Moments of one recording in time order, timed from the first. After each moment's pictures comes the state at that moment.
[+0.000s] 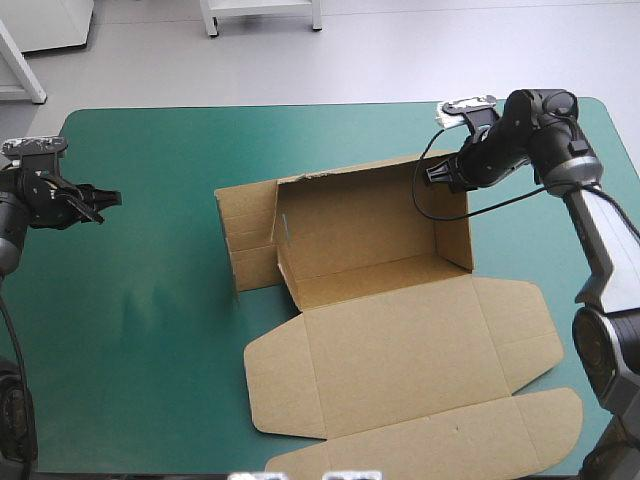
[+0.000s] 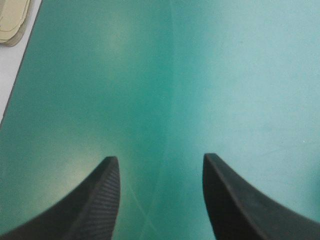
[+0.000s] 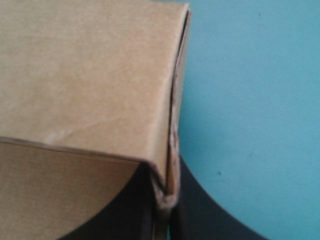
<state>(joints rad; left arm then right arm) 0.23 1.52 -1.33 0.02 0.79 0.07 0.17 1.82 -1.83 0.15 1.22 -0.16</state>
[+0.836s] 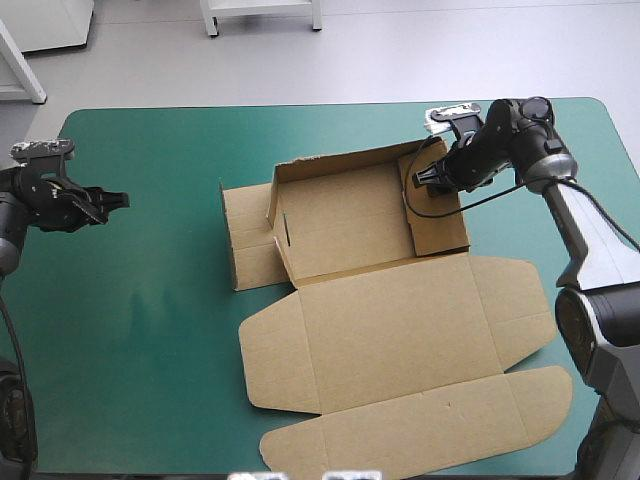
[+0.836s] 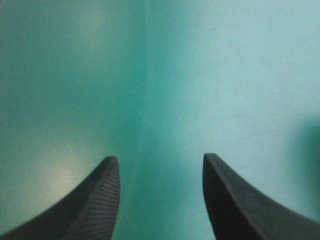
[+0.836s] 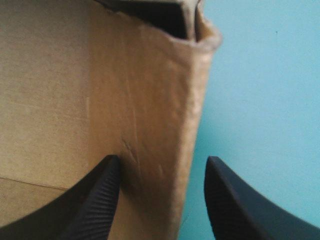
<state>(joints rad) 0.24 1.52 -1.33 -0.07 0.83 0.12 0.18 1.91 -1.84 0.18 1.12 -0.19</state>
